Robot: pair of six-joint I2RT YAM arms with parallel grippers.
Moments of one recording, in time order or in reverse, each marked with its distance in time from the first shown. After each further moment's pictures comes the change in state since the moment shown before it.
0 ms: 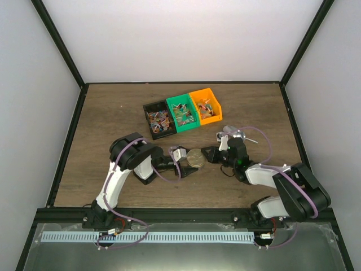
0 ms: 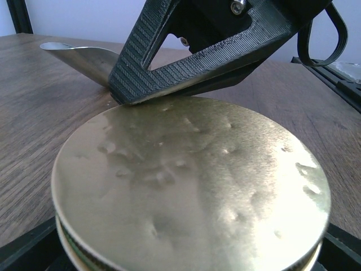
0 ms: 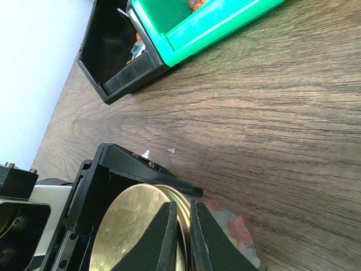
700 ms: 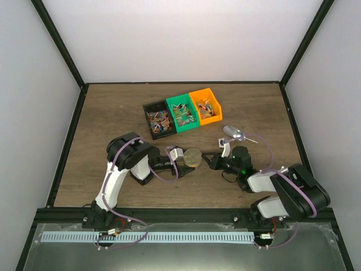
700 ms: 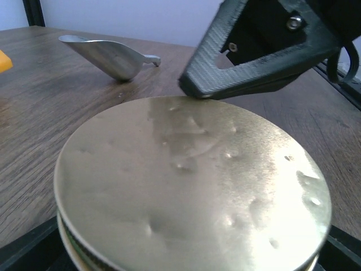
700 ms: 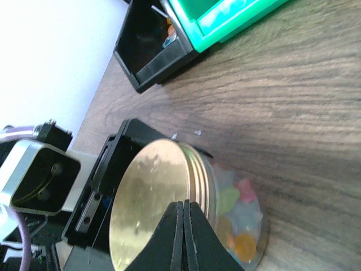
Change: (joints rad) left arm 0.031 -0.024 -0.047 0.002 -0.007 -0.008; right arm -0.005 0.012 -0.138 0.254 -0.077 0.062
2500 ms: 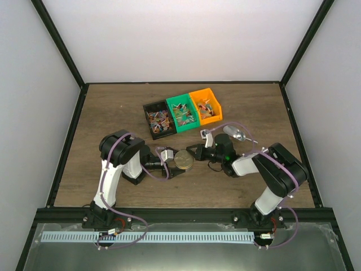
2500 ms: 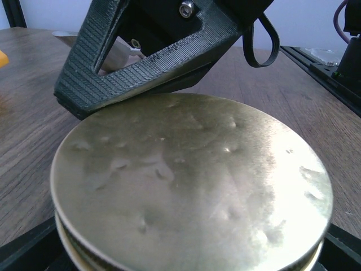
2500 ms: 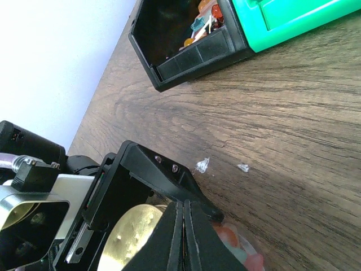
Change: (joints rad) left arm 0.138 -0.018 -0.086 0.003 0.213 0.104; right arm 0.111 0.271 0.277 -0.043 -0.030 -0.022
